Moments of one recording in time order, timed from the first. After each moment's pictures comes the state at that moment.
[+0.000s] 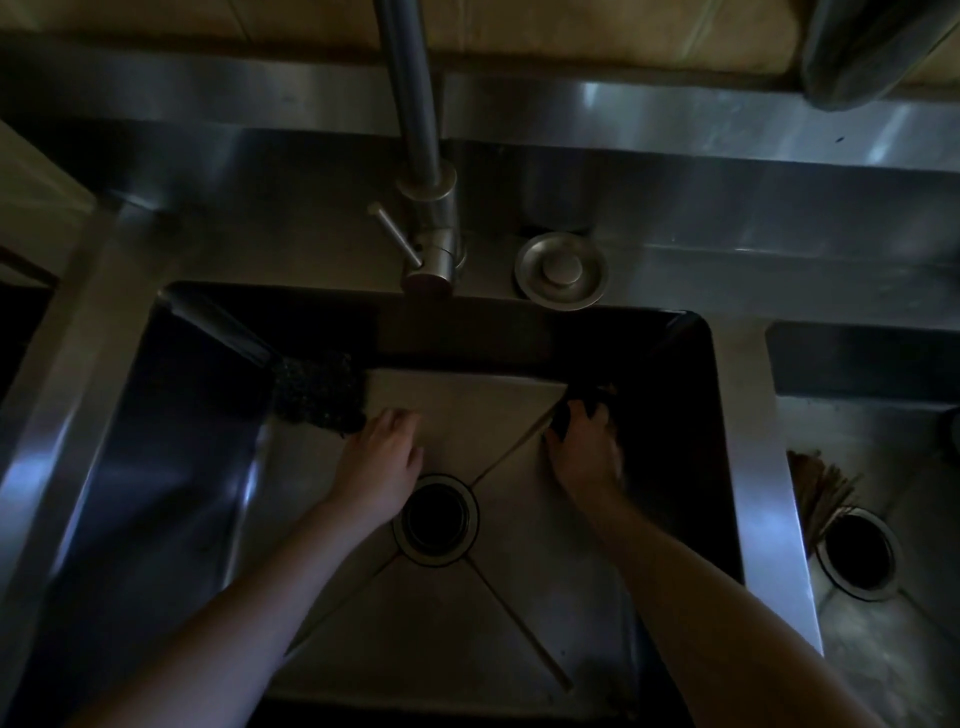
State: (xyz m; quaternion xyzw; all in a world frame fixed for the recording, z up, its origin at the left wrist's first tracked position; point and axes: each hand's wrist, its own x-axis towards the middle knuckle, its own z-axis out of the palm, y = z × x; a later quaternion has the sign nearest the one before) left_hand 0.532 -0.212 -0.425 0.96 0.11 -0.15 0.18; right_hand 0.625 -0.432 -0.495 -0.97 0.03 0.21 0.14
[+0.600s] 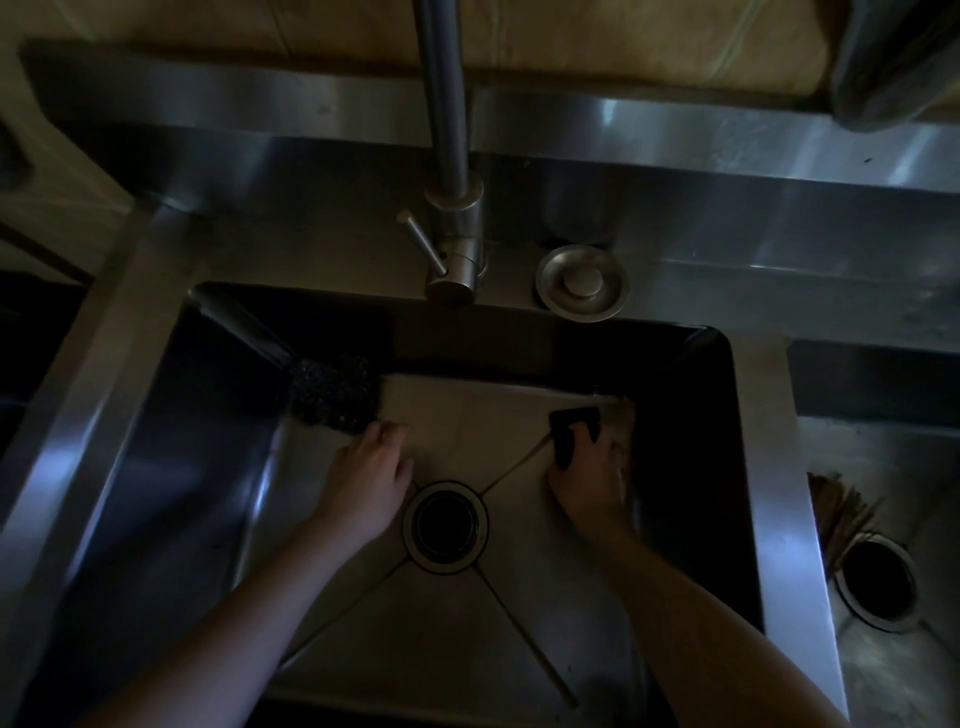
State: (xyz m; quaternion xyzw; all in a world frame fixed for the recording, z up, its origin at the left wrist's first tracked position) left_hand 0.513 -0.197 -0.420 0.96 0.16 -0.15 0.19; right_hand 0.609 -0.430 -0.500 -0.96 0.02 0.22 0.15
